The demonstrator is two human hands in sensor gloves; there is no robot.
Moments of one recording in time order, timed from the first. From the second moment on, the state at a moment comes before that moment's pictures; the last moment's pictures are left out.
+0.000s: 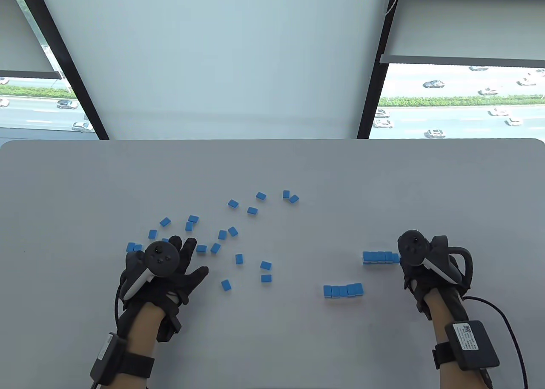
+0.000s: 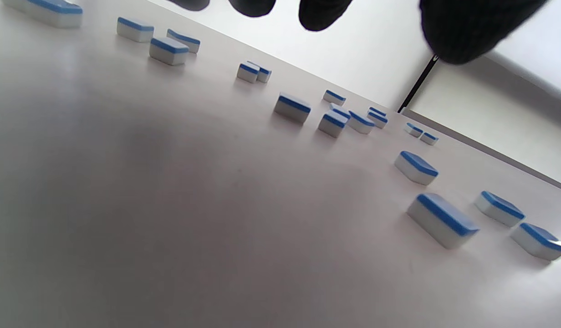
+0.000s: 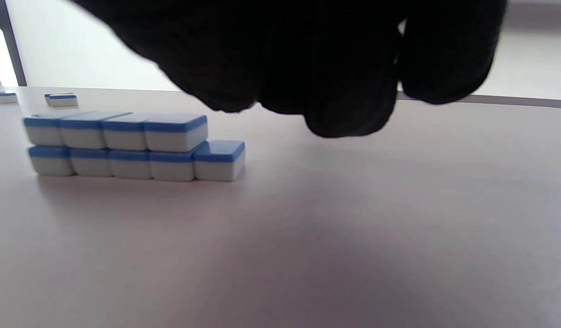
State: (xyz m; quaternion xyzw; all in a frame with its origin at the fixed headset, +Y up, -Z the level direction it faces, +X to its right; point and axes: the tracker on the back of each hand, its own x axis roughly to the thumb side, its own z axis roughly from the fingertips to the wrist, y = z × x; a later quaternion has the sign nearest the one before) left_hand -0.273 -0.734 -0.344 -0.12 -0.02 0.18 0.97; right_hand 0.277 -0.732 -0.375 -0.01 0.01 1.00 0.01
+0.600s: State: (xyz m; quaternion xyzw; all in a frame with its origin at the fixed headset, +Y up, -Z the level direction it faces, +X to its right) left_hand -0.273 -0.734 -0.345 -0.12 -0.02 0.18 0.98; right_hand 0.268 -0.745 -0.378 0.00 0.02 1.00 -0.01
